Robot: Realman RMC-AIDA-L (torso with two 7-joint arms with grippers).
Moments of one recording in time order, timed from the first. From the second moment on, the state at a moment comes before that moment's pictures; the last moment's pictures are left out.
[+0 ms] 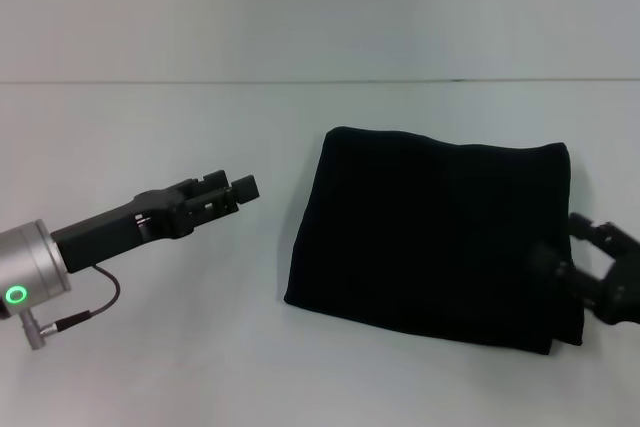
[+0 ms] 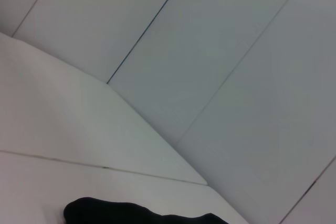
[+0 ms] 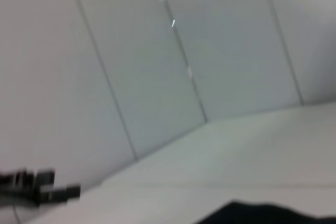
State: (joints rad) left arm -0.52 -2.05 0.50 0.36 1.85 1.49 -1.52; right arm 0.37 2.08 -0.14 -0.33 -2.05 -1.59 0.98
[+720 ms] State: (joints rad) left arm -0.61 -2.04 0.53 0.36 1.87 1.38 -1.83; right arm 0.32 2.08 -0.11 -0.31 -2.08 -1.51 0.99
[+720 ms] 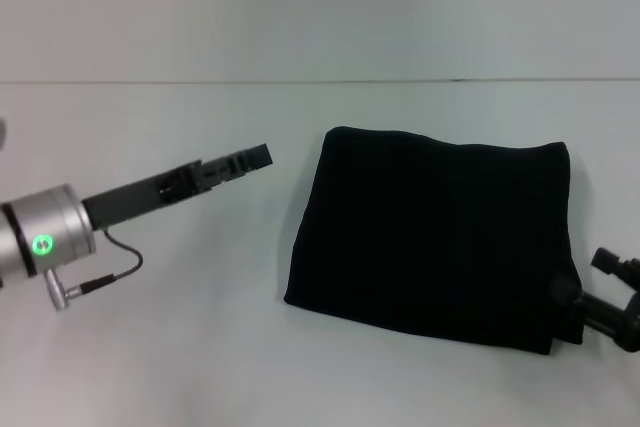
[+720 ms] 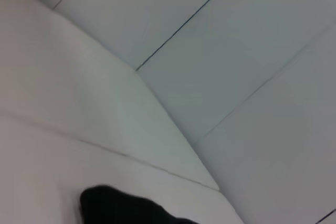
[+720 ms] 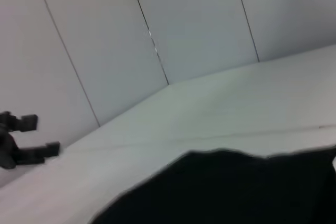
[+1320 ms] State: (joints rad) left arm -0.82 -2.03 0.88 0.36 1.99 1.00 -2.43; right arm 0.28 2.08 -0.08 -0.39 -2.19 -1.74 0.83
